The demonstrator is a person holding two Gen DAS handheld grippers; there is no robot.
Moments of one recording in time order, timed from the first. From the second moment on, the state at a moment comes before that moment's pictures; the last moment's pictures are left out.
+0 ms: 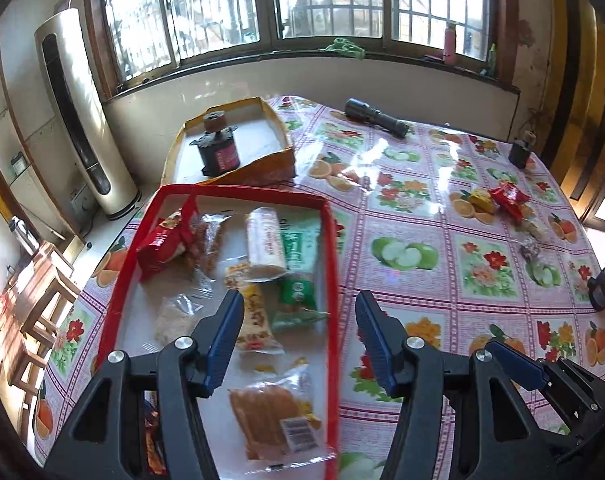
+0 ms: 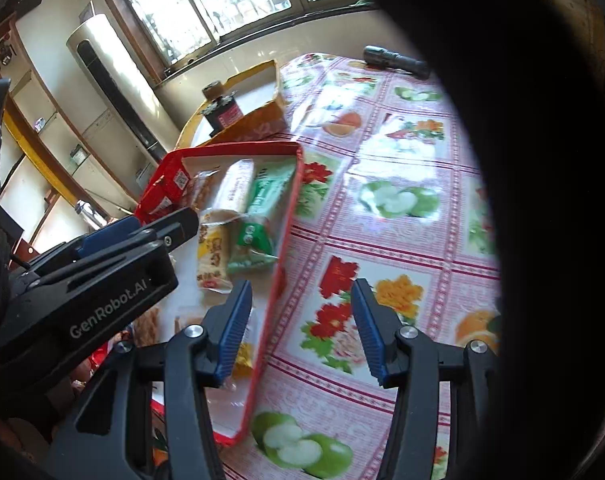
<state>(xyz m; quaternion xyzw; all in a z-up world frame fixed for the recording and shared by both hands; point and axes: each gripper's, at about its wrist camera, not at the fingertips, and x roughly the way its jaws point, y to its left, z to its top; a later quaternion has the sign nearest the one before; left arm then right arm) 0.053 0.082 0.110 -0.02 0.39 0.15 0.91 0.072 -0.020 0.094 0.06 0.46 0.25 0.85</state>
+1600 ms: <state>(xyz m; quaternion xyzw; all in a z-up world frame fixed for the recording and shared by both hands) 0.217 0.003 0.054 0.03 0.48 0.15 0.86 0.340 -0.219 0.026 0.09 0.51 0.02 0.86</state>
